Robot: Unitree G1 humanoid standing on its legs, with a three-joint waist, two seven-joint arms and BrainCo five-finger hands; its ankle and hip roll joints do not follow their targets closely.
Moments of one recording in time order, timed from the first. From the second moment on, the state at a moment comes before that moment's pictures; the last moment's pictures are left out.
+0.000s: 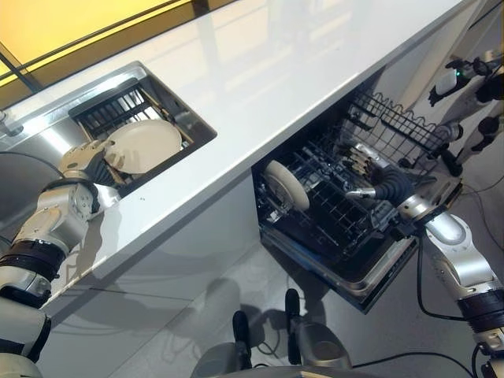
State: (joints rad) left arm -0.60 1.02 -0.43 0.57 0.41 0.19 0.08; right arm -0.23 -0.77 0.13 0.05 0.51 -0.21 0.33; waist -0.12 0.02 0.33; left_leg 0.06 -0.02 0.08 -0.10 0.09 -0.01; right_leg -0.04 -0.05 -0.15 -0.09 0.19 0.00
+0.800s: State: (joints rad) left arm -0.82 1.03 -0.37 0.67 0.24 0.18 0.59; right arm -0.24 -0.80 0.15 0.05 0.51 -0.19 0.35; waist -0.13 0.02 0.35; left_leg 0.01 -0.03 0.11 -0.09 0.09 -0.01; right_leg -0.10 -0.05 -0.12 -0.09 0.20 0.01
